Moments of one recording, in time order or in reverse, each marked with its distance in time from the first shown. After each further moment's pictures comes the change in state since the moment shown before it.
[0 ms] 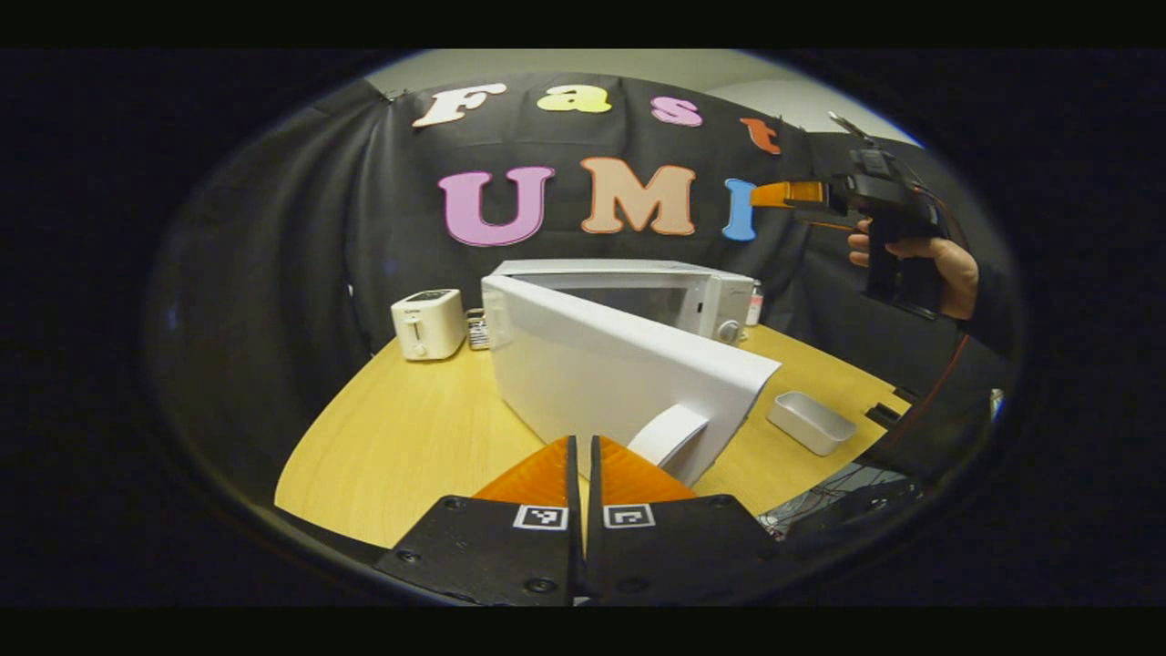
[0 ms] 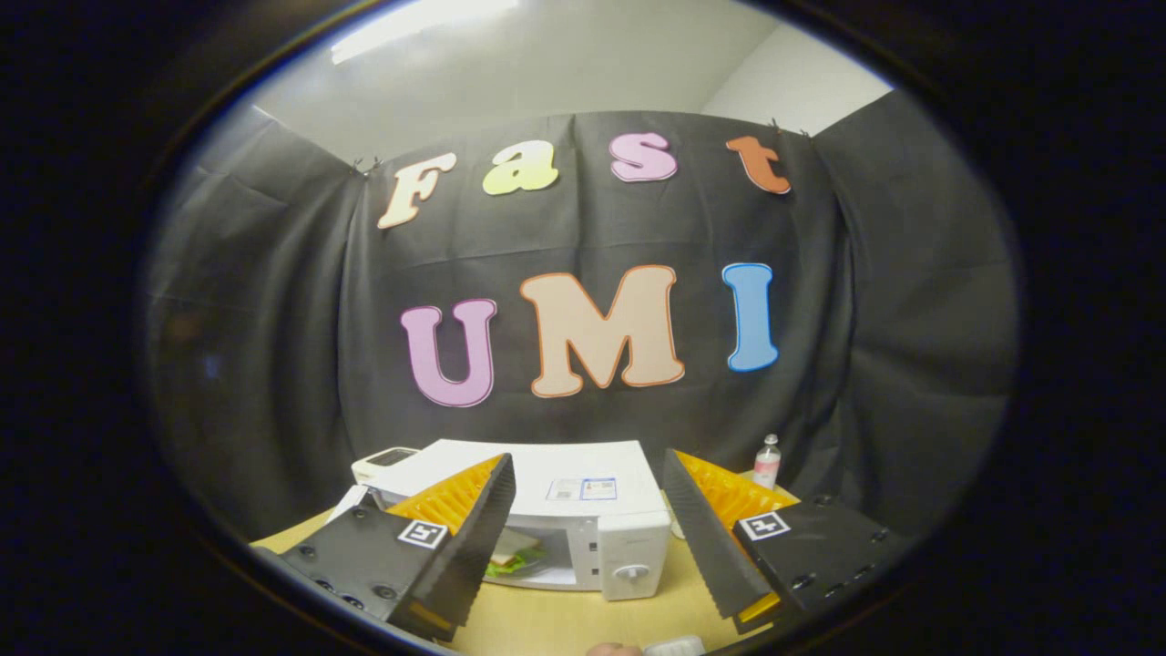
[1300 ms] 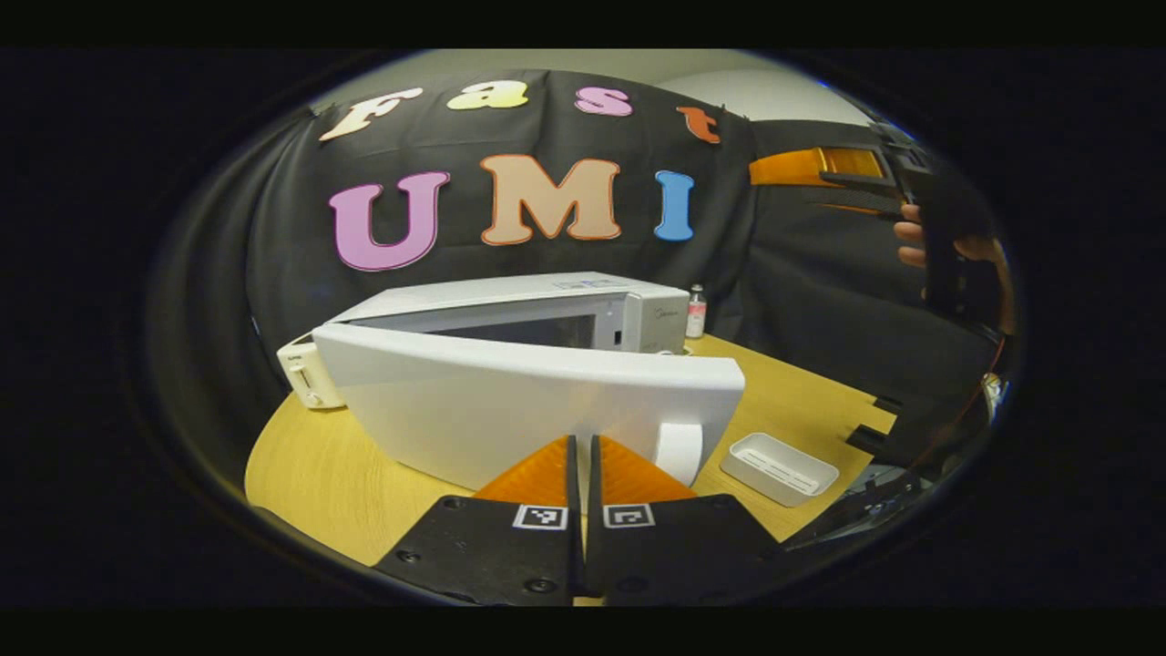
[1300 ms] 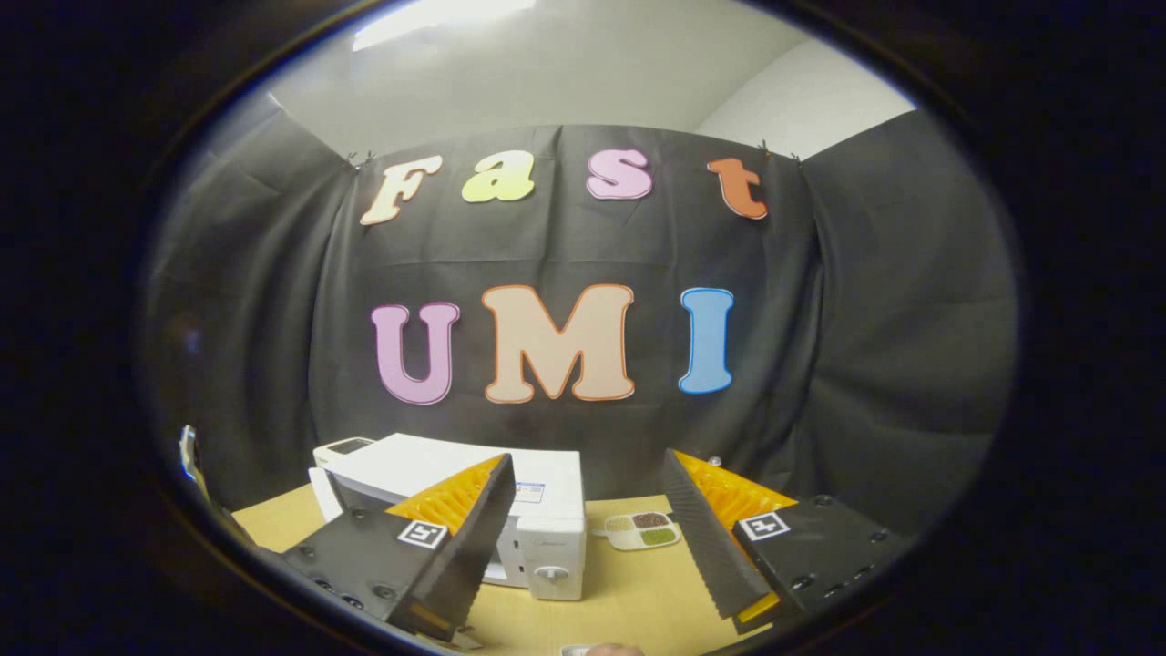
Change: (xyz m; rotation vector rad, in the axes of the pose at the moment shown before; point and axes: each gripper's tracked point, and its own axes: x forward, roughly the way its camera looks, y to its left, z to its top) left arm 0.120 -0.095 0.052 0.090 -0.035 -0.158; right arm -0.018 -0.069 0.022 -0.067 -0.011 -0.061
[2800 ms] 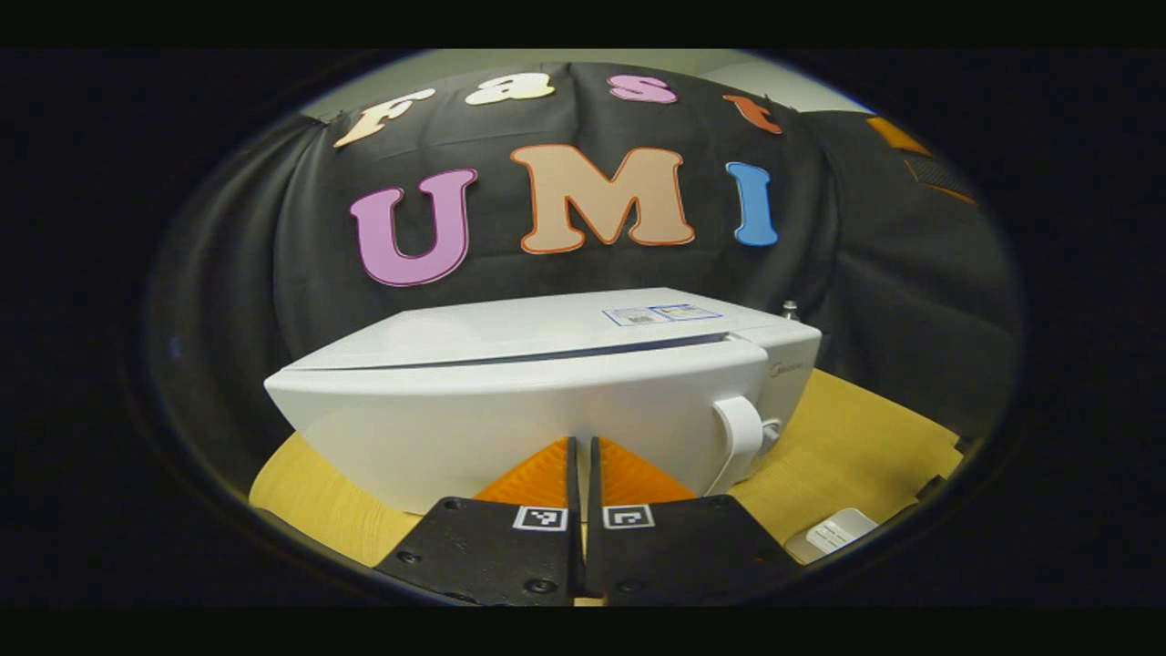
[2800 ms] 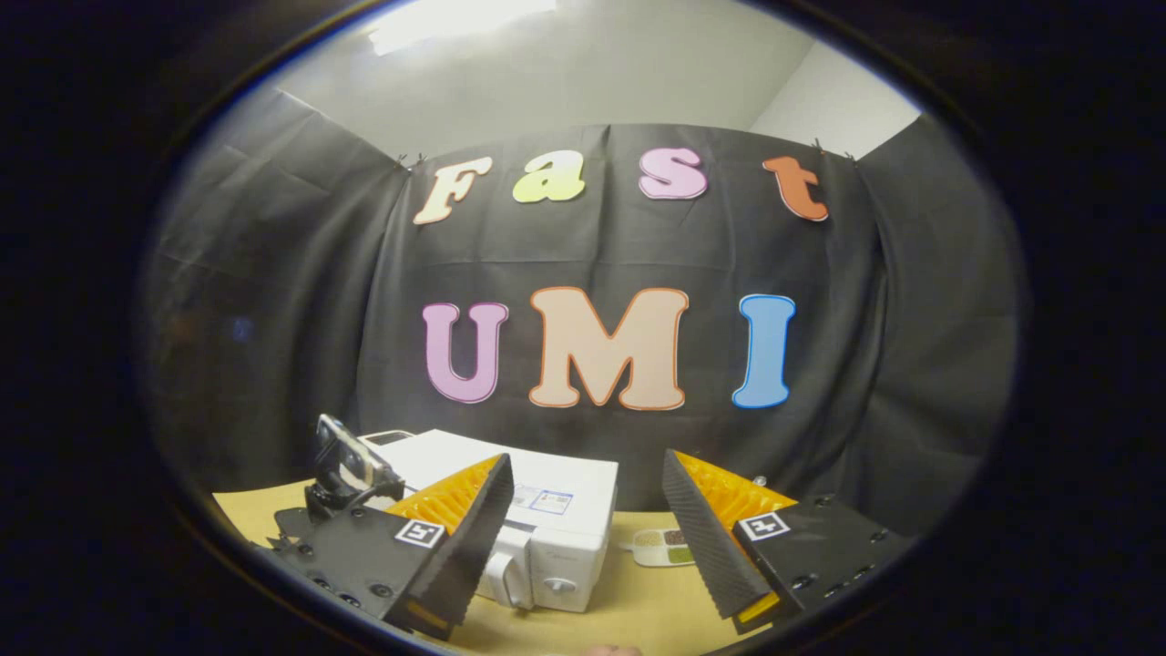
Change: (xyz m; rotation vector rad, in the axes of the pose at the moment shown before) left arm 0.125 0.043 0.047 -0.027 -0.023 0.246; right arm 0.031 0.011 0.004 -0.048 -0.021 0.202
